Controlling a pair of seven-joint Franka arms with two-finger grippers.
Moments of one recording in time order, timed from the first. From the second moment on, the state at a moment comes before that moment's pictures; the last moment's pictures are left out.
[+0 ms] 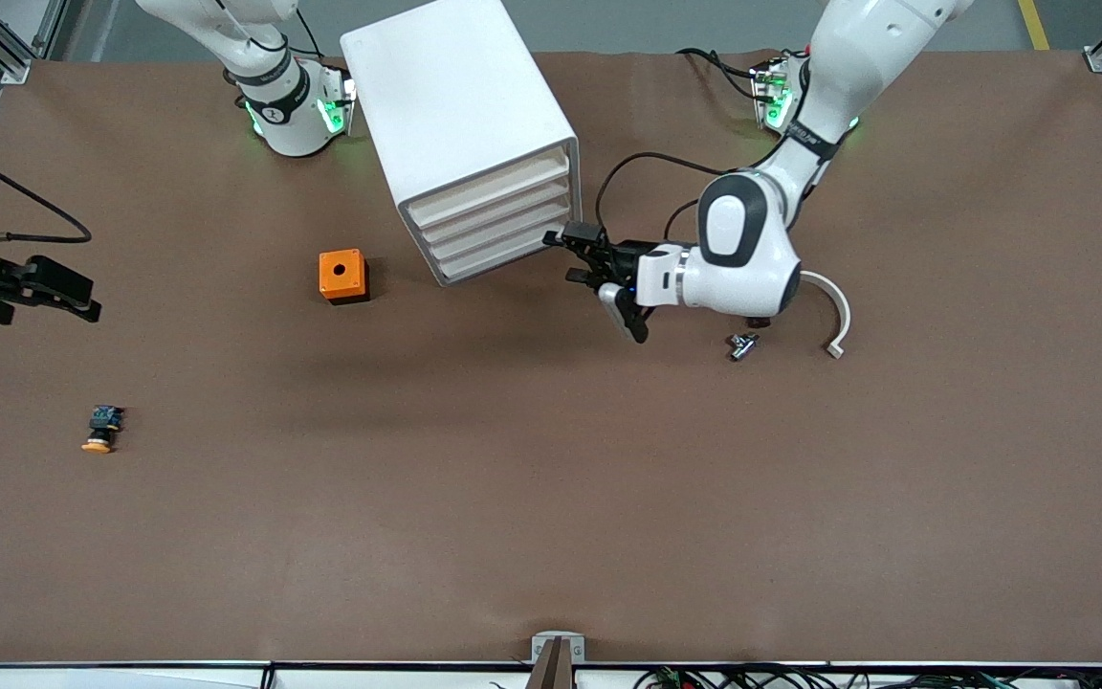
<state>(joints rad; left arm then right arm) -0.31 0.47 -0.35 -1.99 -1.34 2.12 0.82 -0.07 0.19 0.07 -1.37 0.08 1.56 -0.01</state>
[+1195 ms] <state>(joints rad) -0.33 0.64 -0.49 -1.98 -1.60 2.10 0.98 0.15 0.27 0.07 -1.36 0.01 1.57 0.45</state>
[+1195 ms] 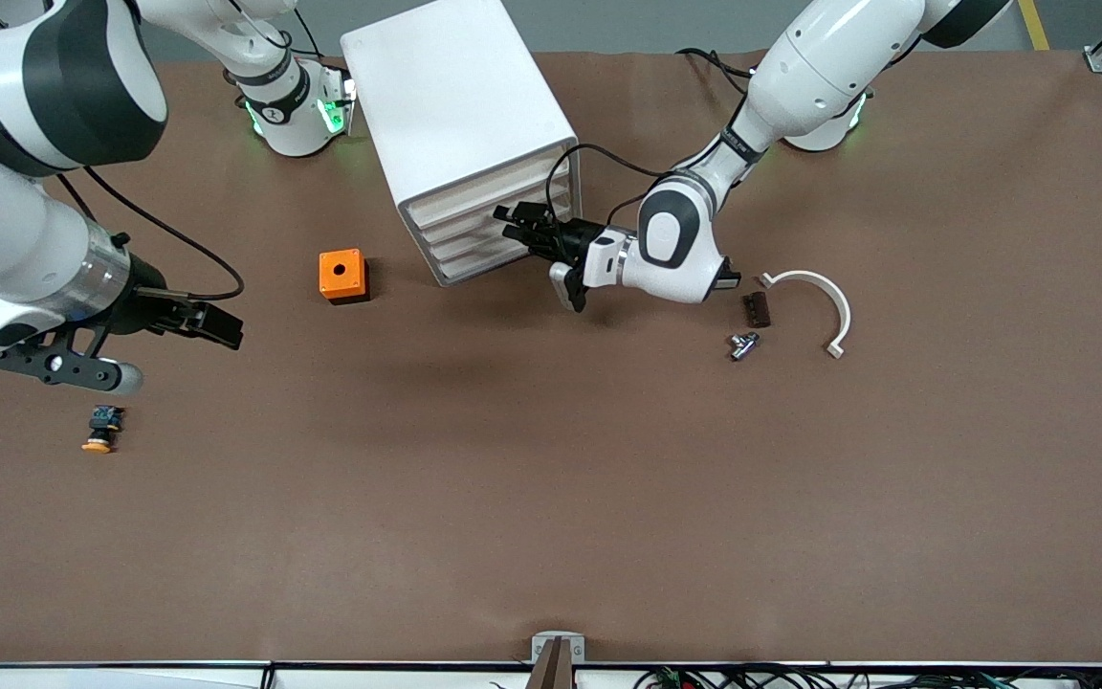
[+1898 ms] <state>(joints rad) -0.33 0.68 -0.50 -1.98 -1.65 2.10 1.07 0.19 0.27 0.07 -1.36 -0.01 1.57 0.51</state>
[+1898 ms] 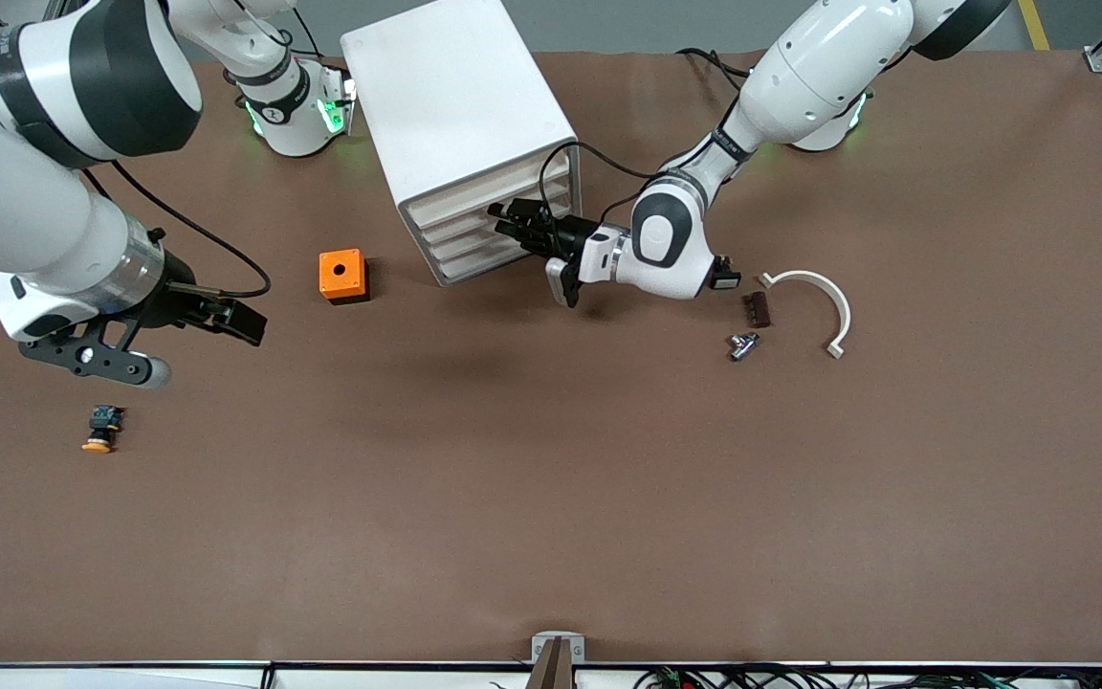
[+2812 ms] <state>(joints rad) -0.36 0.69 -0.50 -1.98 -1.71 2.11 1.11 0.29 0.27 0.07 -1.36 -0.03 1.57 0.72</state>
